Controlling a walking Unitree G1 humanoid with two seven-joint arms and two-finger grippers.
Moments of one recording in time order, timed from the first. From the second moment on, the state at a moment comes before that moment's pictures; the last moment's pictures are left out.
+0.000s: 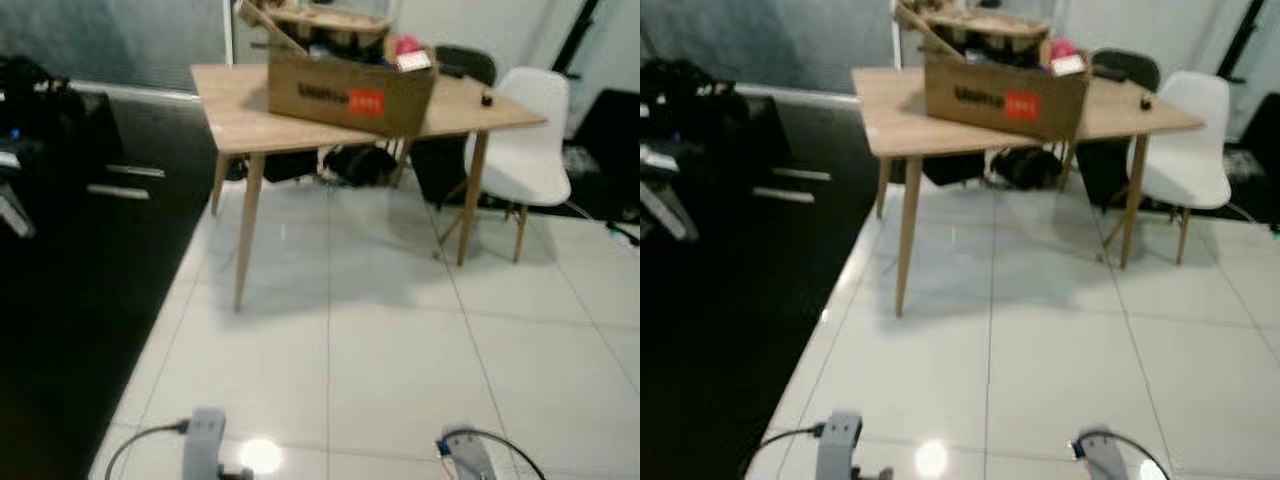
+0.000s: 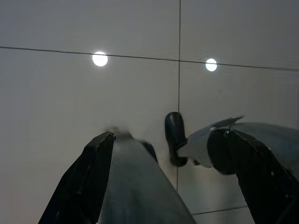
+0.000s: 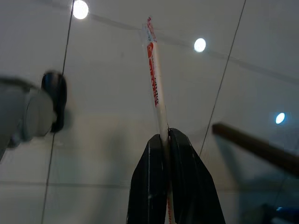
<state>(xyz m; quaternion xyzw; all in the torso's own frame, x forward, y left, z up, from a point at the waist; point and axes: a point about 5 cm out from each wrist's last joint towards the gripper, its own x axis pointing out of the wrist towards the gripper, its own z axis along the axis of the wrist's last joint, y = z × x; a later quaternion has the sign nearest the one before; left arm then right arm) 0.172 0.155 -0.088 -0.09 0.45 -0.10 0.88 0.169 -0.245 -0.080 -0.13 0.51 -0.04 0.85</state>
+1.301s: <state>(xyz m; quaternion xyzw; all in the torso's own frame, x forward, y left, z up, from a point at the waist) 0.167 0.160 -0.090 -0.09 0.45 -0.10 0.88 0.164 -0.234 -0.086 -0.11 0.52 -0.03 0.85</state>
